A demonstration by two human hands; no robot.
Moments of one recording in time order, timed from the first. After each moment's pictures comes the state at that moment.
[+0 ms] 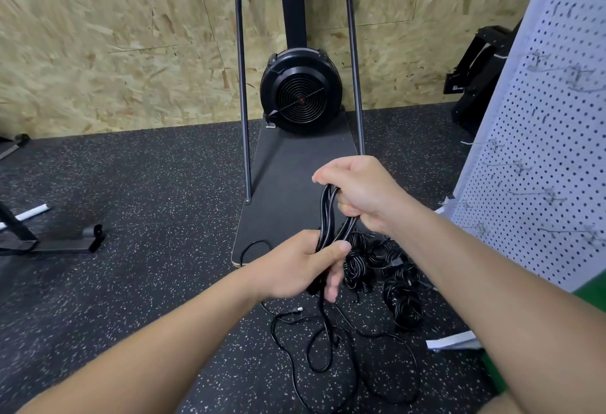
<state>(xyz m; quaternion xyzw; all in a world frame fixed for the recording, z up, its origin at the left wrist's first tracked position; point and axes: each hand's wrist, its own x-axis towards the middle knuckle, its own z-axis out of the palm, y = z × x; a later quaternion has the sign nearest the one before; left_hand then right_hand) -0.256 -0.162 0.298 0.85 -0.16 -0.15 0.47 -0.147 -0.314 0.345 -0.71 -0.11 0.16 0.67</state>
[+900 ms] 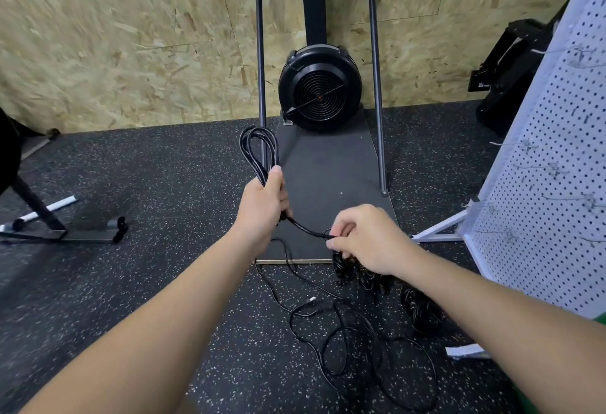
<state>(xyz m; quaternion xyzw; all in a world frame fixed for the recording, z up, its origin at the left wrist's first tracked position) -0.195 -0.095 0.300 0.69 0.18 0.15 0.69 -0.176 -0.314 0.286 -0.87 -0.25 0.14 0.41</state>
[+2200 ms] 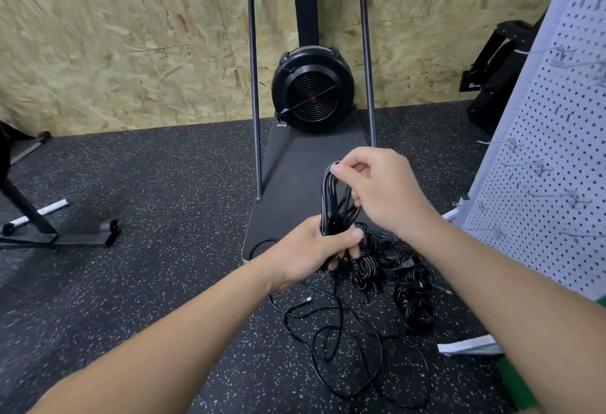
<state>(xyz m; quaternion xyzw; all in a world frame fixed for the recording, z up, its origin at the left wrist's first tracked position) -0.239 -0.167 0.292 0.78 -0.06 -0.12 0.61 -0.156 -0.330 0.349 -0.82 -0.25 -0.08 0.50</state>
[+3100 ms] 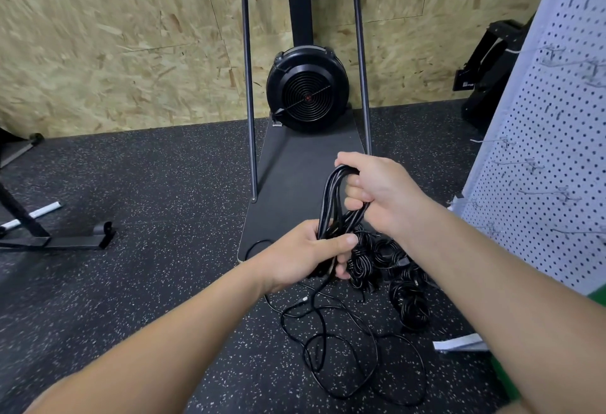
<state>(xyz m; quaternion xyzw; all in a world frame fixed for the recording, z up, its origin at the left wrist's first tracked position) -0.242 -0.165 0.290 0.75 -0.11 -0.16 0.63 -0.149 -0.315 0.353 -0.58 0.01 0.21 0.79</state>
